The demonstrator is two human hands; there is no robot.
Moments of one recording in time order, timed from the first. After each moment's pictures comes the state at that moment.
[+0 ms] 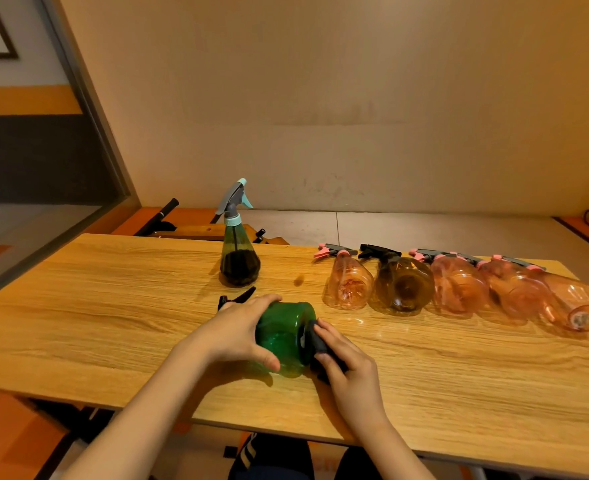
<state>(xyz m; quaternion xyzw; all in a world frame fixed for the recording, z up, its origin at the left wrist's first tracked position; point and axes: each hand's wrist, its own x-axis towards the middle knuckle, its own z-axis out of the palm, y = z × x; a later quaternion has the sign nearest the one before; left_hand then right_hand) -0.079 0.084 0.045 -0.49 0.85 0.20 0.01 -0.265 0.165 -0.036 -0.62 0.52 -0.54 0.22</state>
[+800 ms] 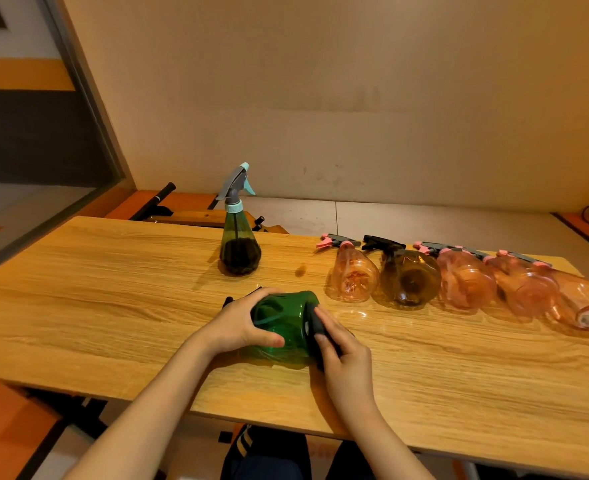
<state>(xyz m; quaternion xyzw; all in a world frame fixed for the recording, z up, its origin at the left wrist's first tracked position) -0.068 0.062 -0.003 -0.45 0.73 0.48 -0.20 -0.247 0.157 -0.024 -0.54 0.53 -0.57 0.30</state>
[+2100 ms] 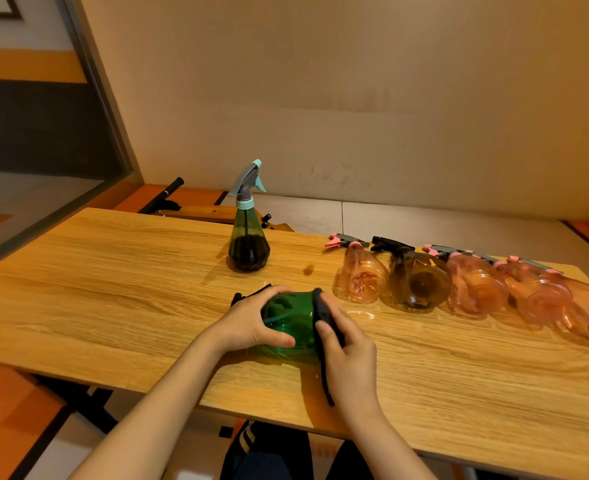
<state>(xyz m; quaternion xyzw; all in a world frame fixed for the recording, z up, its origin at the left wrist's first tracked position) -0.070 0.063 -0.006 -0.44 0.73 0.48 -0.21 -0.231 0.163 0.008 -0.52 0.54 -0.58 0.32</state>
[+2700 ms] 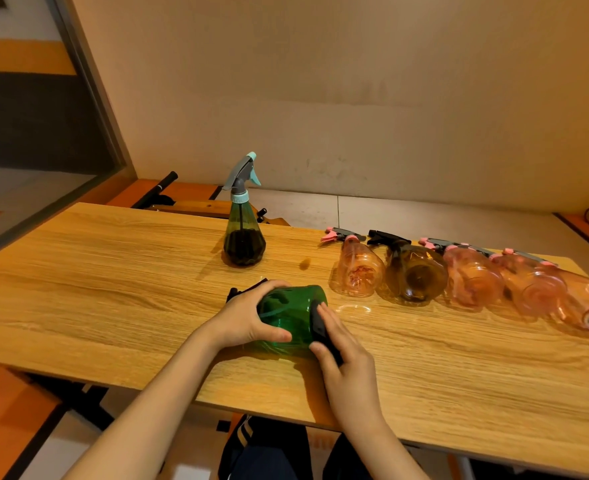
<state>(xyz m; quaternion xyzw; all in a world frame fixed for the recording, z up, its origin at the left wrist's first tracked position) -0.070 0.064 -0.008 -0.44 0.73 0.48 -0.22 -0.242 0.176 -0.019 -0.61 0.54 -0.52 0.25</state>
